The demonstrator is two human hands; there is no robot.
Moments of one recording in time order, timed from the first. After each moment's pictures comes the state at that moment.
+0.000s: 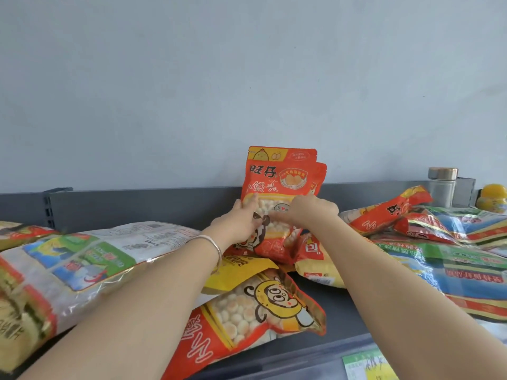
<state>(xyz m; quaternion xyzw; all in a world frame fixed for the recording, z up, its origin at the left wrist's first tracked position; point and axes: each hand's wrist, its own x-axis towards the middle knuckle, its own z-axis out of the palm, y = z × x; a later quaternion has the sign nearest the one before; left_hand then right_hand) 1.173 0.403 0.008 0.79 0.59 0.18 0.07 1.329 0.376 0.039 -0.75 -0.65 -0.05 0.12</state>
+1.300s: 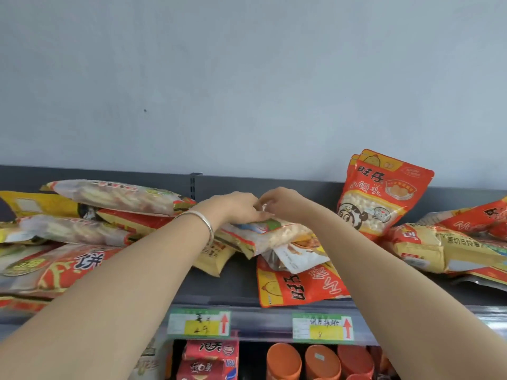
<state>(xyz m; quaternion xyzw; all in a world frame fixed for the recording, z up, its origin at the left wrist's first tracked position) 0.979 0.251 0.048 0.76 0.65 0.08 0.02 1.115 0.286 0.044 -0.47 -0.86 0.07 0.20</state>
